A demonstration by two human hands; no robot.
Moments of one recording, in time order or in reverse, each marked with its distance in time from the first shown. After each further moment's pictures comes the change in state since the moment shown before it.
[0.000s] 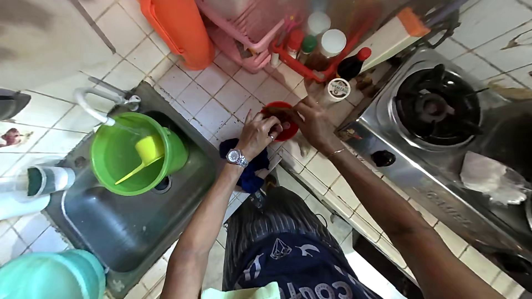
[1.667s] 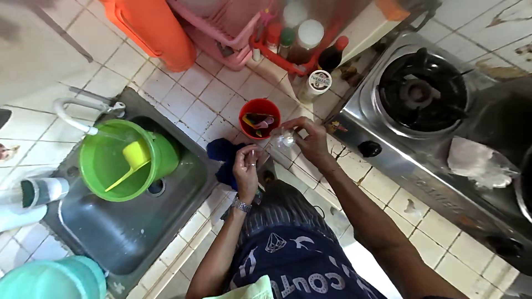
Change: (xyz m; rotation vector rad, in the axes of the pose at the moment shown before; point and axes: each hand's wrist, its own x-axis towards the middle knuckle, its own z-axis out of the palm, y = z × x) left_hand -0.075 0.075 0.065 -0.776 0.580 -0.593; right_hand -0.068 0.012 -0.017 0.496 0.139 -0.072
